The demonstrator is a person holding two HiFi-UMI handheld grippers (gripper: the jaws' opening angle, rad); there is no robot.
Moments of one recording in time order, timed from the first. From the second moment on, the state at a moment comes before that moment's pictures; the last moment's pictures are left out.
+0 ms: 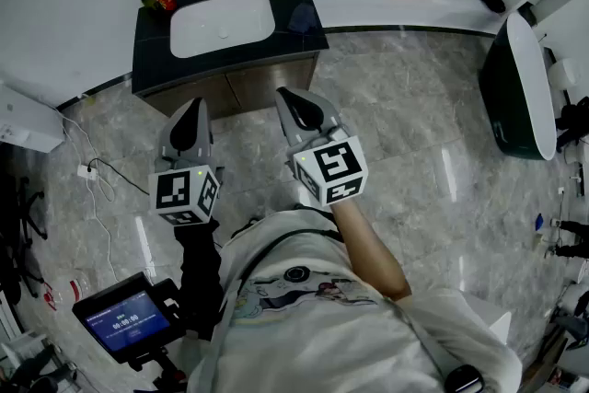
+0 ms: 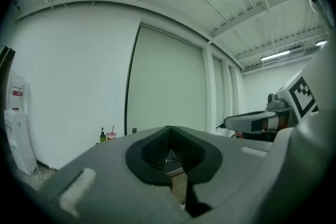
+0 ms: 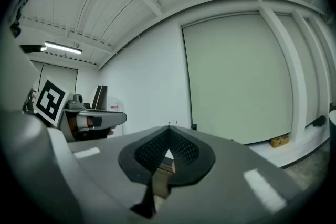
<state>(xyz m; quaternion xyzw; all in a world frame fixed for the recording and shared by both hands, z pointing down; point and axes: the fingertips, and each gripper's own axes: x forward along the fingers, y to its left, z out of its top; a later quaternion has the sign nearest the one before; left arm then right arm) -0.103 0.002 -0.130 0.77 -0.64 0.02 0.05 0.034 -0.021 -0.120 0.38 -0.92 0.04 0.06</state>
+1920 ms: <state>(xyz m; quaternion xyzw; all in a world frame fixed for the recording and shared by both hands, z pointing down) -0.017 -0.033 -0.085 0.76 -0.64 0.07 0.08 0.147 -0.064 -0.081 0.39 -0.91 0.10 0.06</state>
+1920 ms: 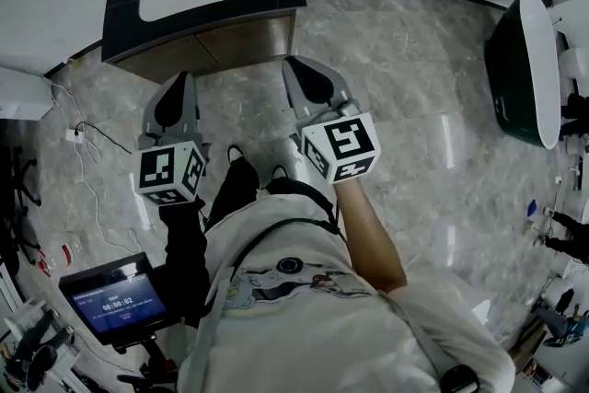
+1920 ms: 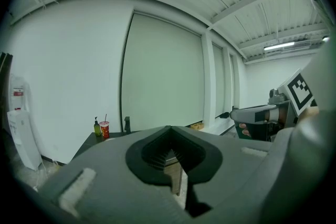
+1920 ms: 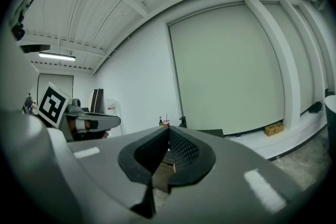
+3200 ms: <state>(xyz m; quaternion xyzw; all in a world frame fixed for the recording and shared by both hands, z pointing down) -0.140 -0.254 -0.037 0.79 -0.59 0.07 0.14 0.034 -0.272 0.009 0.40 -0.89 0.14 0.17</state>
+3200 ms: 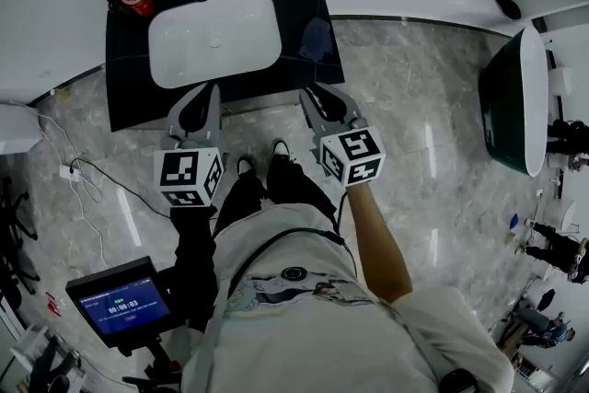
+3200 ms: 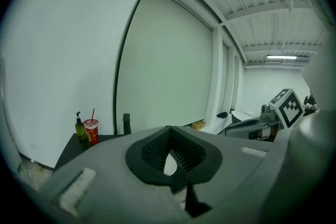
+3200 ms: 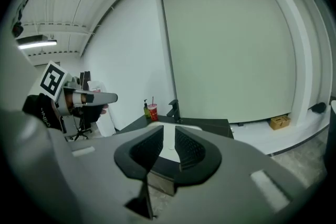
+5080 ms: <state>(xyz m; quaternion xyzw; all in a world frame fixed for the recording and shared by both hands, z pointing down) -0.102 -0.310 0.112 0.70 -0.63 0.21 0.27 0.088 -0.471 0.296 0.29 -0.81 0.21 0.47</state>
